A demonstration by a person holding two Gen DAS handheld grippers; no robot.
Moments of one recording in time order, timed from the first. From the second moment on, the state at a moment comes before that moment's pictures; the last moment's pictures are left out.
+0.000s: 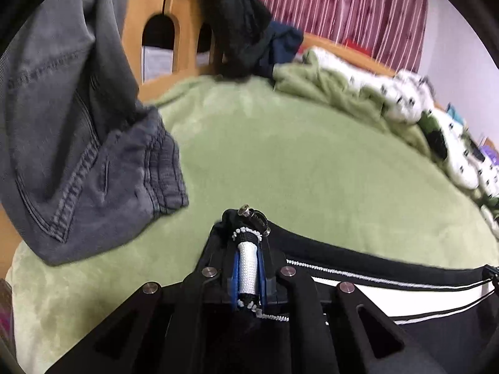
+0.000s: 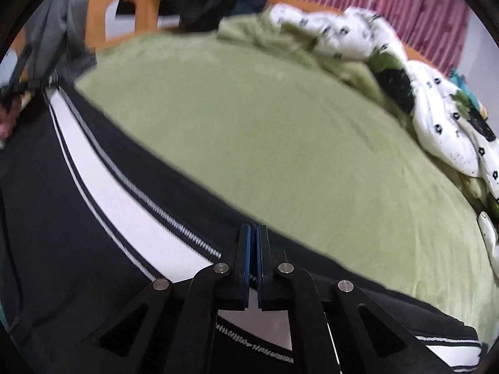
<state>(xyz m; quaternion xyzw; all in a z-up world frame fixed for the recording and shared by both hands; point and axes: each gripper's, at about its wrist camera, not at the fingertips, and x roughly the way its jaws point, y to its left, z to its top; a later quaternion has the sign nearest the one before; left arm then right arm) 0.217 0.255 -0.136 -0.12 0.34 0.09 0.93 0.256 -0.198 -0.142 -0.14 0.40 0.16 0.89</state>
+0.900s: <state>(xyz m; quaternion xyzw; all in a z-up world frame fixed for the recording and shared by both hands) 0.162 0.185 -0.129 -0.04 0.38 0.10 0.92 0.259 -0.326 -0.176 -0.04 0.44 -0.03 0.90</state>
